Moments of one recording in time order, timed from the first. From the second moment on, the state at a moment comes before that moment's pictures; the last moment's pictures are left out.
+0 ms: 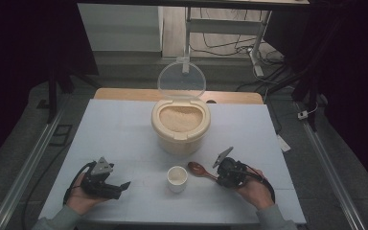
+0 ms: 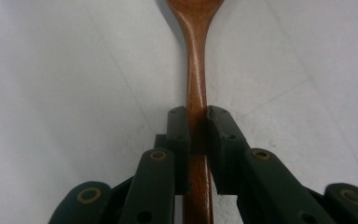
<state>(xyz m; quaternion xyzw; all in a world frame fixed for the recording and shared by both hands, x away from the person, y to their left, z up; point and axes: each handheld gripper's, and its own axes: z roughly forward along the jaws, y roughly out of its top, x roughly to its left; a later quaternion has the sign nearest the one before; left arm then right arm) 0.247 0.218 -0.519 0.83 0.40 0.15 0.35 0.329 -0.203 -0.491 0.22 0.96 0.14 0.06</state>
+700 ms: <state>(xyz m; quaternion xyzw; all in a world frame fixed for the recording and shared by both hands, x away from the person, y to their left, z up) 0.247 0.218 -0.519 0.84 0.40 0.15 0.34 0.318 -0.231 -0.452 0.22 0.94 0.26 0.04</state>
